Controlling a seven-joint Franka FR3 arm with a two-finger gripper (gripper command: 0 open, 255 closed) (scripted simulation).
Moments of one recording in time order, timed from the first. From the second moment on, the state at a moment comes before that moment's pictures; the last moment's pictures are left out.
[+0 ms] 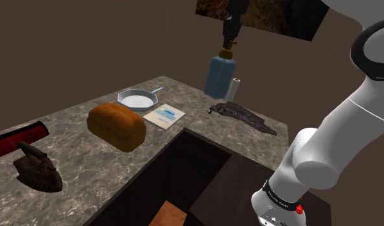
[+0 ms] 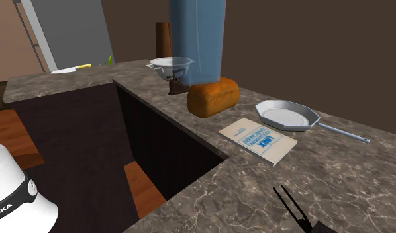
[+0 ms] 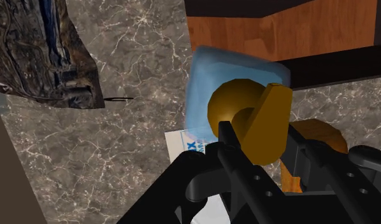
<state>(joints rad) 0.07 -0.17 -0.24 -1.49 -0.04 1.28 -0.22</state>
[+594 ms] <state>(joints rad) 0.16 -0.13 -0.11 -1.50 0.00 1.32 -0.01</state>
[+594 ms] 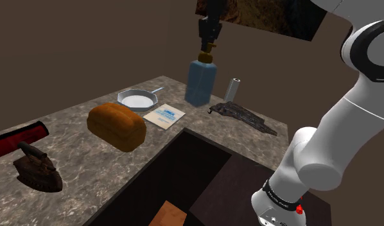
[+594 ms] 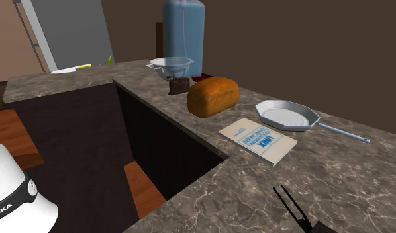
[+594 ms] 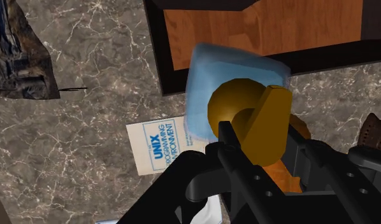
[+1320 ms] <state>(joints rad) 0.28 0.04 0.02 -1.36 0.03 1.35 0.25</state>
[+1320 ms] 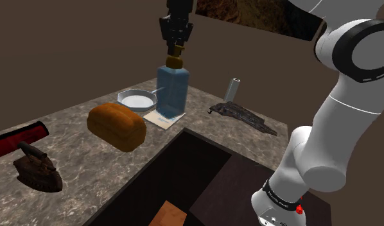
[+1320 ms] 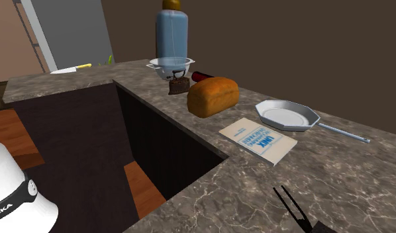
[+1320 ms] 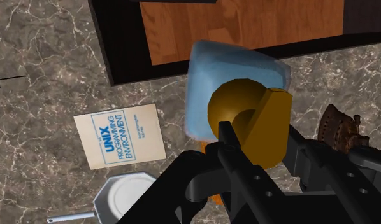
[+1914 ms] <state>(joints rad) 0.38 0.29 0.09 -1.06 0.01 1.31 0.42</state>
